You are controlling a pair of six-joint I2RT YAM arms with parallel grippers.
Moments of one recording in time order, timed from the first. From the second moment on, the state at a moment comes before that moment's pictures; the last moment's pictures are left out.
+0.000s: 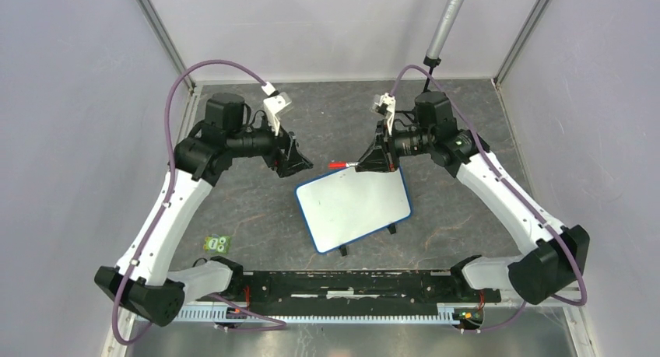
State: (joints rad) left arm -0.39 1.18 1.39 -0.82 0.66 0.21; right arm 0.47 1.33 1.24 -0.49 -0.94 -0.05
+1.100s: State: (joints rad) left arm -0.51 1.17 1.12 -0.48 0.97 -0.08; right arm 0.53 1.36 1.24 -0.43 -1.12 0.00
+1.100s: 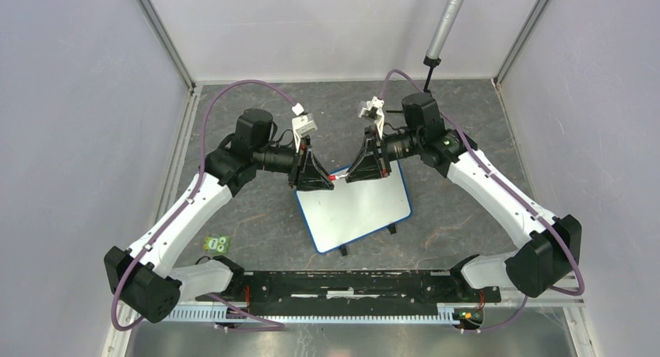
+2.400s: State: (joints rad) left arm -0.50 1.17 1.07 -0.34 0.97 -0.19; right arm 0.51 1.36 1.25 -0.37 -1.12 0.12
